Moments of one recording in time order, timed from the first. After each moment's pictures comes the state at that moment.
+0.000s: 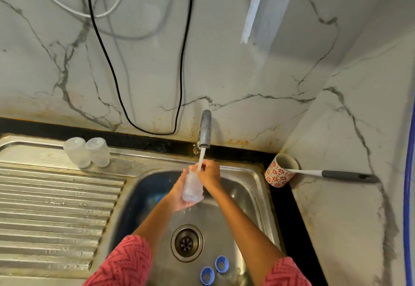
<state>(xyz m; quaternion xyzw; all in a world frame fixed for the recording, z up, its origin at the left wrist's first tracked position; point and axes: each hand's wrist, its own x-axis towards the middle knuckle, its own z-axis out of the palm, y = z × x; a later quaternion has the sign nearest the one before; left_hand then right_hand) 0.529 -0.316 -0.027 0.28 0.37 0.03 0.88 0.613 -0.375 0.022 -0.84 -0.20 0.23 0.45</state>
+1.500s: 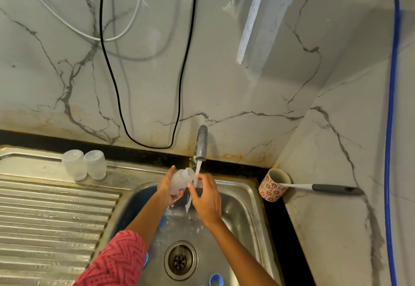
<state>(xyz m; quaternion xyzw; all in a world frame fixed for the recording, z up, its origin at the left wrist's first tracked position) 0.547 -0.276 -0.005 0.25 0.46 0.14 0.84 0.584 -0.409 0.019 -0.86 -0.39 -0.05 0.32</state>
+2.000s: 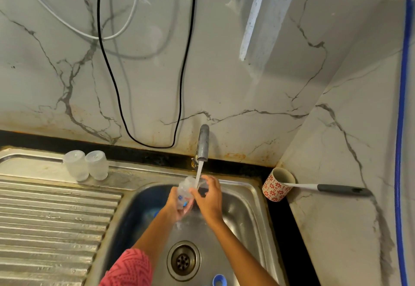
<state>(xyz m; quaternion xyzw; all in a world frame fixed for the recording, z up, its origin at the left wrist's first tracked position) 0.539 -0.309 -0.032 0.23 0.45 0.09 0.86 0.592 -0.405 -0.001 -0.83 -0.26 0.13 0.47</state>
